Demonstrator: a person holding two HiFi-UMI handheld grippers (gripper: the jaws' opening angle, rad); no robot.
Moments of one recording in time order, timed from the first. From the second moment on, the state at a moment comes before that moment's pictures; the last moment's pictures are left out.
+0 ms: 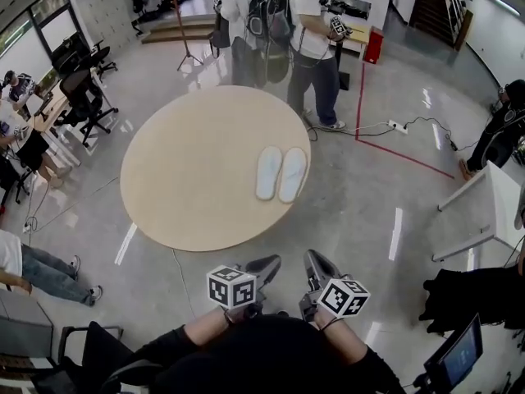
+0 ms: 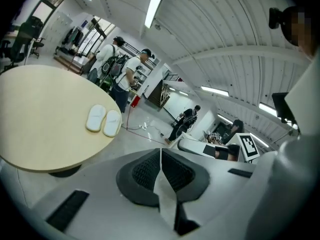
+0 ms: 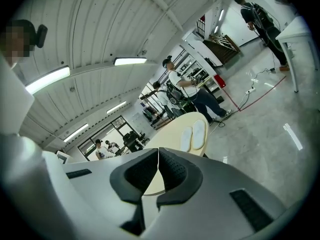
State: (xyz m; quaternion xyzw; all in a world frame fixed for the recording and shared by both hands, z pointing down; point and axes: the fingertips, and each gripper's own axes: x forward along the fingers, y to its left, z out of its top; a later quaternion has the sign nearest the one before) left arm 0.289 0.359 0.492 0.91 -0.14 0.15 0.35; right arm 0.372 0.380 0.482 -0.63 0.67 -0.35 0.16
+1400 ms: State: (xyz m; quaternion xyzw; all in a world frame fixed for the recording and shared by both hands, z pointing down) left arm 0.274 0.047 0.538 0.89 -0.10 0.16 0.42; right arm 0.363 0.086 0.532 -0.69 0.59 -0.40 0.12
